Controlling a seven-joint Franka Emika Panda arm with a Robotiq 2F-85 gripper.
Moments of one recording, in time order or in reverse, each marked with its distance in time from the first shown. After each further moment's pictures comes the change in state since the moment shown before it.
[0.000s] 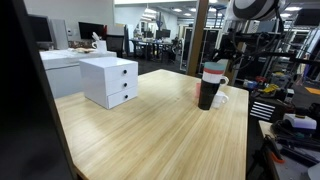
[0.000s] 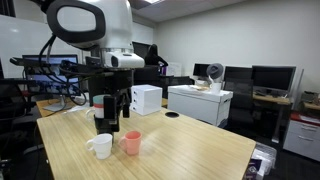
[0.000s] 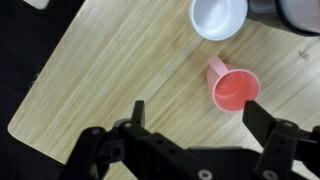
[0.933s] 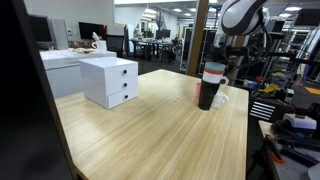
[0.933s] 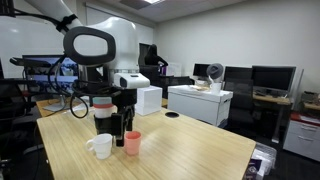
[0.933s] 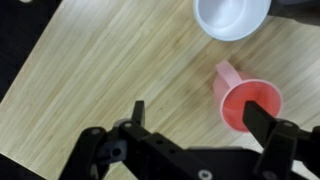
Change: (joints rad) arm 0.033 0.160 -0.005 0.027 0.005 0.092 0.000
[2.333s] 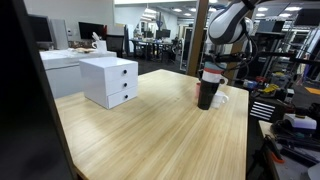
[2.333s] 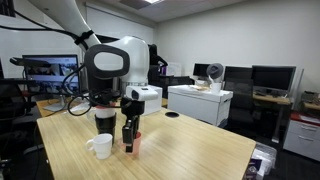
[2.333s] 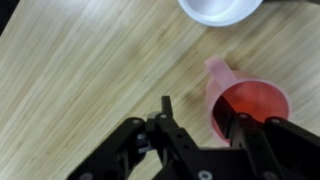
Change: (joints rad) arm 0.047 0.159 -0.011 0.097 0.040 0.000 -0.001
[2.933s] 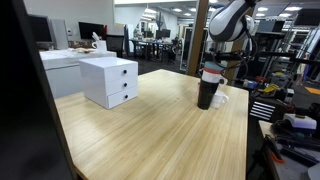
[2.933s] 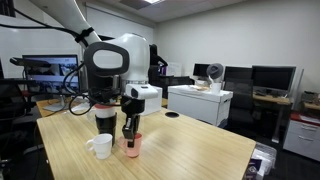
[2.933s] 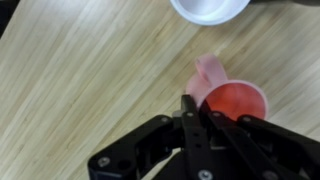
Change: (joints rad) arm 0.002 -0.016 -0.006 0.002 0.032 -0.014 0.000
